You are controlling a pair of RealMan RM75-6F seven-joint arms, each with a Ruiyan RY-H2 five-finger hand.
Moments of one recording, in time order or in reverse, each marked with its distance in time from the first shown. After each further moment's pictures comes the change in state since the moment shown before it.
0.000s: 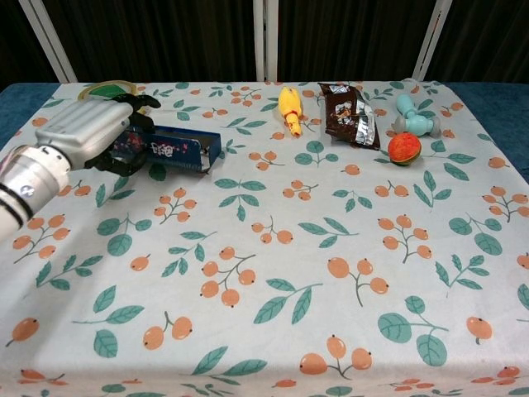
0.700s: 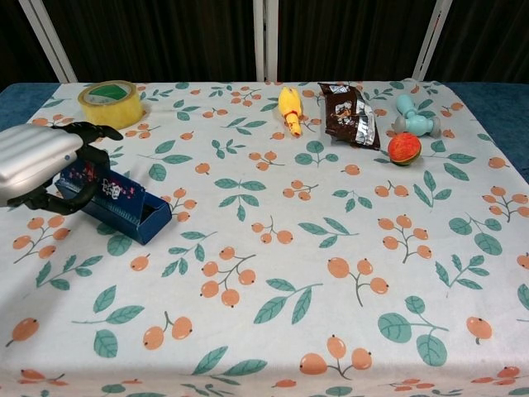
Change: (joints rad) left arm 0.130 0.235 0.082 -0.388 0.006 -0.008 0.242; right arm -0.005 0.001 -0.013 -0.011 -0.003 0.003 -0.028
